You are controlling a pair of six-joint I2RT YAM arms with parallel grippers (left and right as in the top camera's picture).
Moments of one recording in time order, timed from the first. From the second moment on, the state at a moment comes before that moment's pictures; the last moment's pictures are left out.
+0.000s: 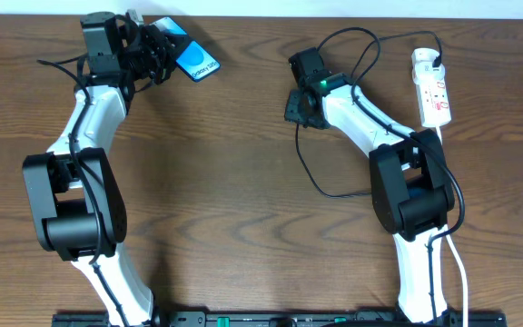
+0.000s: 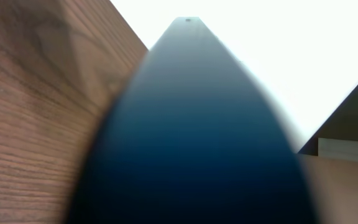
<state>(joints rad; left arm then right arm) 0.11 2.03 1.48 0.02 0.81 -1.06 0.41 2.27 1.72 -0.64 0.03 0.65</state>
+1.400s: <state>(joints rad) 0.11 2.03 1.48 0.02 0.81 -1.06 0.44 2.27 1.72 -0.64 0.07 0.65</state>
